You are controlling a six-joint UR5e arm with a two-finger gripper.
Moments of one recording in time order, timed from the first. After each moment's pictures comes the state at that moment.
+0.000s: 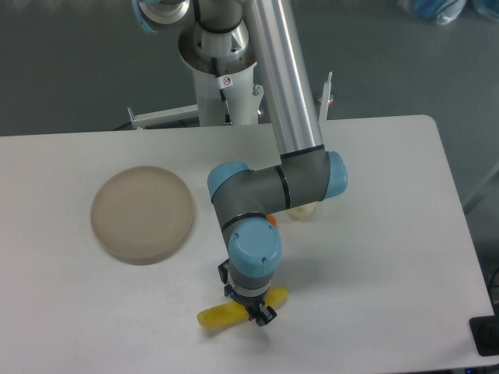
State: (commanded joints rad) arm 2.10 -2.27 -1.38 -1.02 1.50 1.14
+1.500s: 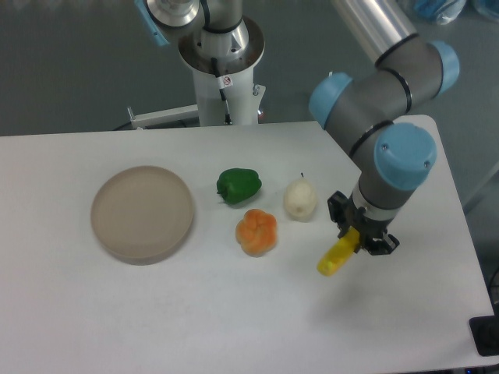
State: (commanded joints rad) arm 2.41 -2.14 -1.32 -1.25 1.56 1.41
